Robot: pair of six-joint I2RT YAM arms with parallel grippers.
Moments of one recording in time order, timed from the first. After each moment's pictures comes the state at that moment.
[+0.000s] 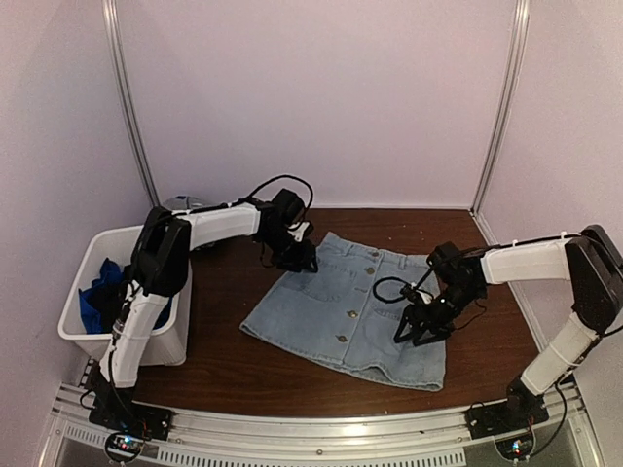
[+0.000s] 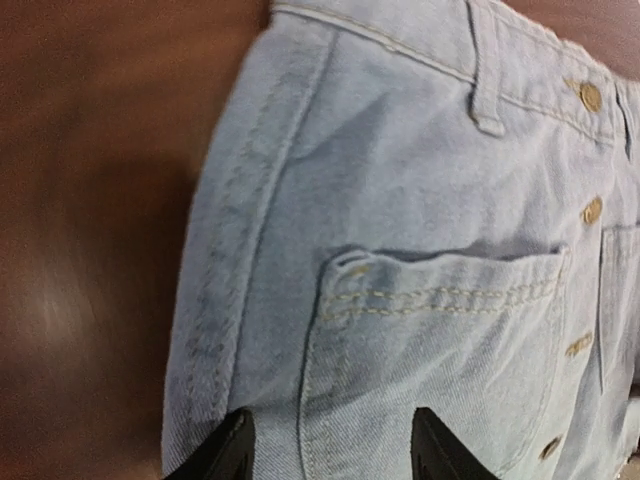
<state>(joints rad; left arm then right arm) -0.65 2.39 1.95 -0.71 0.28 -0.34 0.38 1.59 0.83 -0.63 -0.60 0.26</state>
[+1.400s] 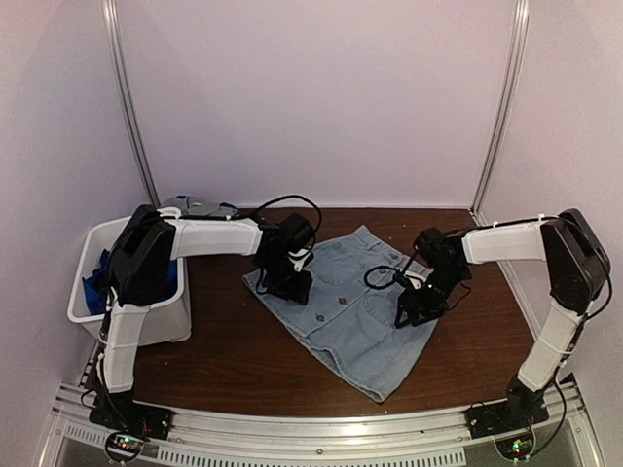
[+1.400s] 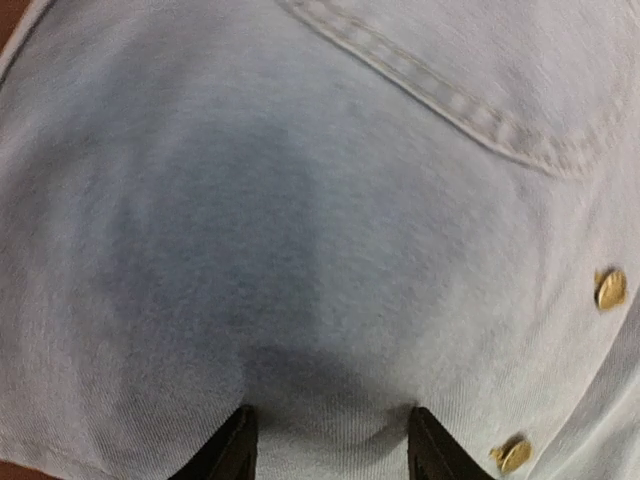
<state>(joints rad) -0.79 2.21 1.68 -0.76 0.06 -0.36 0.43 1.76 1.06 -0.75 -0.40 0.14</state>
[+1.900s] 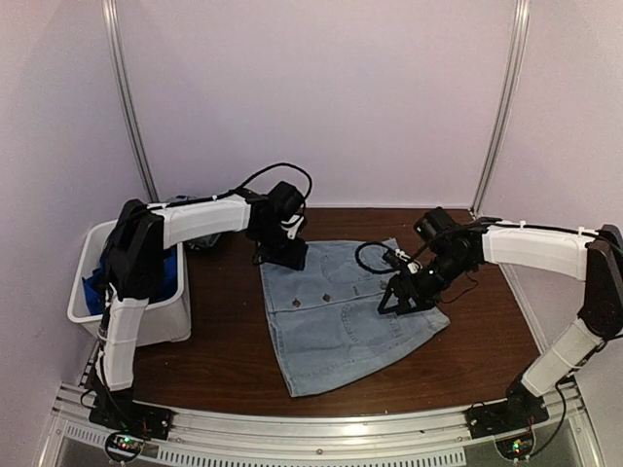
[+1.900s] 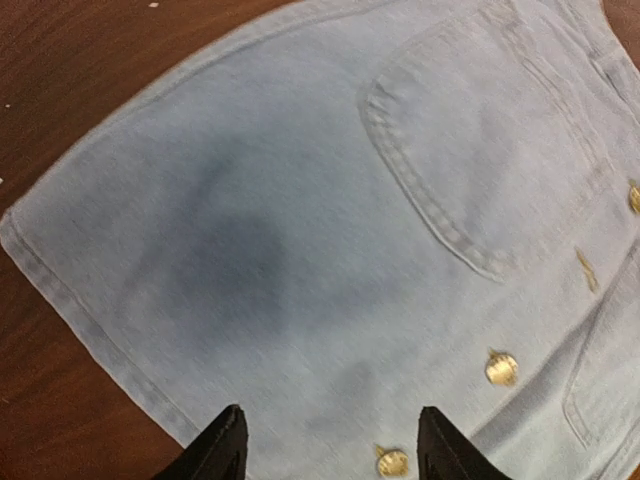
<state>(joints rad) -0.70 2.24 1.89 -0.78 0.01 -0.27 0.56 1.53 1.05 -0.72 -0.58 0.29</state>
